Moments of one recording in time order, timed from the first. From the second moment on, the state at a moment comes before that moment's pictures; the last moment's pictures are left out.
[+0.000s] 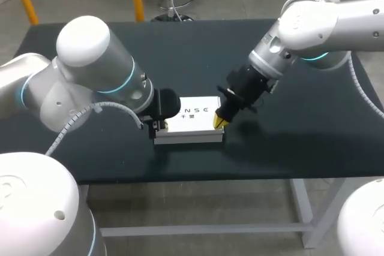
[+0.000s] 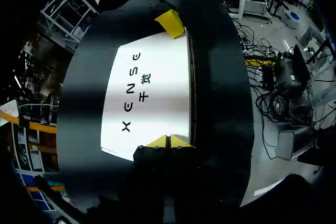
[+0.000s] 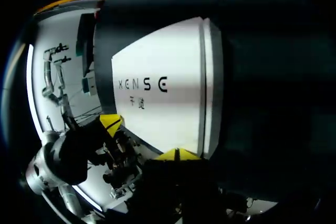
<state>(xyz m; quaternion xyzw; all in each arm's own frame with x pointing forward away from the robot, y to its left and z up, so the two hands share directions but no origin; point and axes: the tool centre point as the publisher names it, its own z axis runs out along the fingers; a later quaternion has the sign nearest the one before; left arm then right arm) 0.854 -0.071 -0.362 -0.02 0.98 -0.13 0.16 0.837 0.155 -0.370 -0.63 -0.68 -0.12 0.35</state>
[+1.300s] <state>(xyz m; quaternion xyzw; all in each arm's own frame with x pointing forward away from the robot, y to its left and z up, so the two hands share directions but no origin) 0.853 -0.073 -0.371 -0.02 0.98 -0.15 0.15 0.834 0.148 -0.384 -0.62 -0.68 -0.12 0.37</state>
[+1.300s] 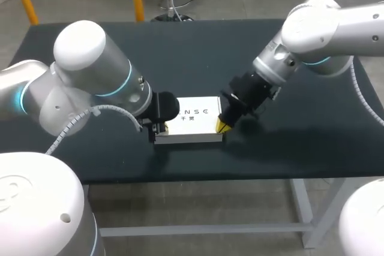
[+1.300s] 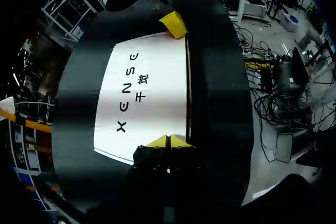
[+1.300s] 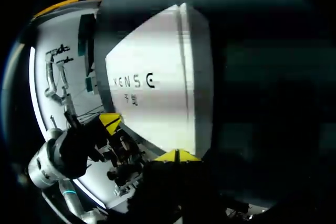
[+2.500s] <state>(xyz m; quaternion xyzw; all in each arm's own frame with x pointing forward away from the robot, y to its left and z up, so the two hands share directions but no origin) 0.754 -0.109 -0.300 -0.20 0.97 -0.09 0.11 0.807 0.030 -0.279 -0.41 -0.84 -0.32 0.15</state>
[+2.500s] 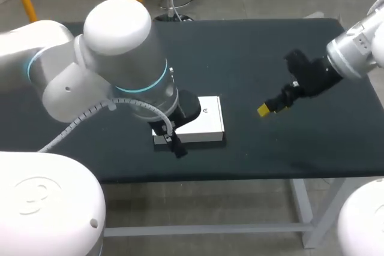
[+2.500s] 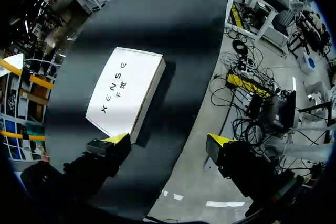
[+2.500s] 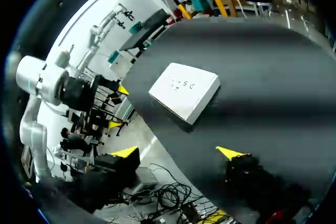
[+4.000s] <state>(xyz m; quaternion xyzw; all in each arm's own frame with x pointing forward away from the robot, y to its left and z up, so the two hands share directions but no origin) 0.754 -0.162 -0.387 -0.70 0.71 -0.07 0.00 0.844 -0.057 -0.307 -0.18 -0.86 -0.43 -0.19</state>
